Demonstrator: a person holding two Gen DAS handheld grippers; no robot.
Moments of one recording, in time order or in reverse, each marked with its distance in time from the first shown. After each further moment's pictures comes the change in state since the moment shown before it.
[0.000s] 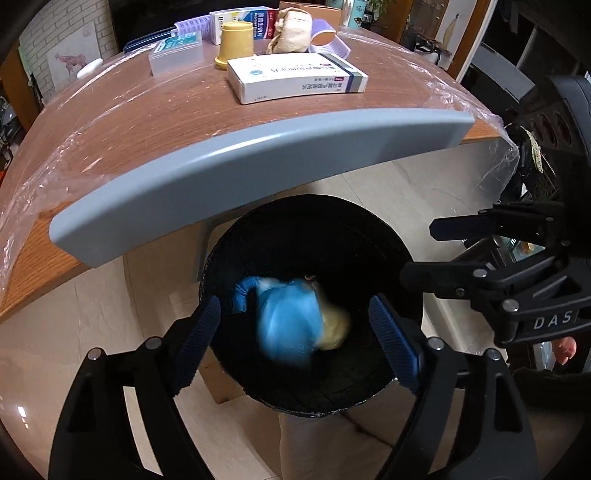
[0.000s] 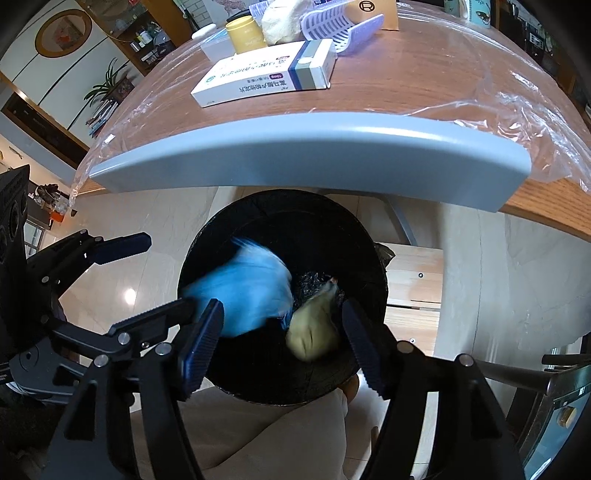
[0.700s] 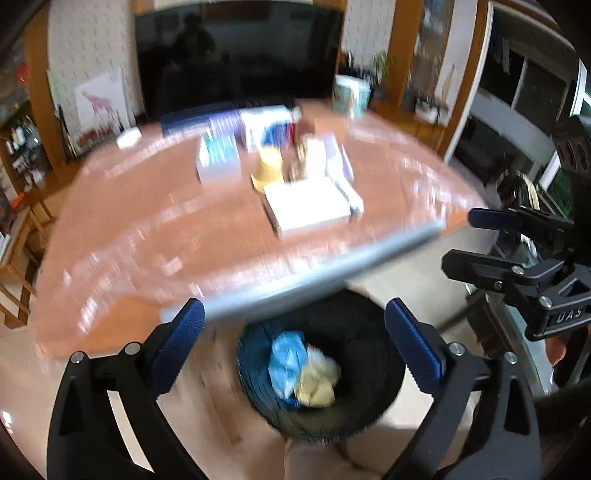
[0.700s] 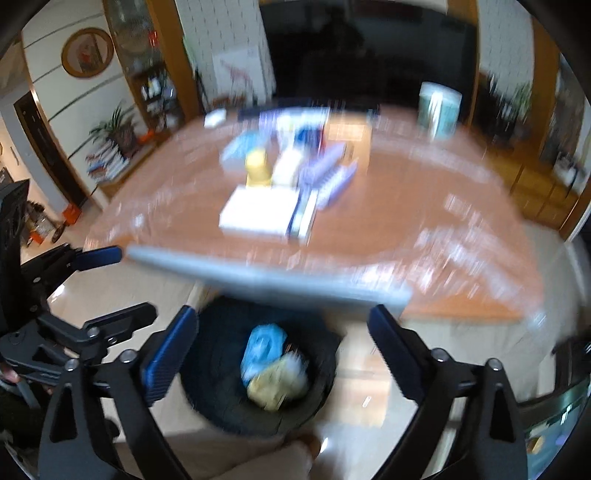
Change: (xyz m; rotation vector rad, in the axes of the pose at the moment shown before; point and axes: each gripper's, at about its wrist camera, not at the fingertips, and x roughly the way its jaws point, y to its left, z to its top) left arm -0.091 0.008 0.033 -0.024 -0.285 0.043; right arm -0.115 0.026 0.023 -0.108 -0.403 -0.163
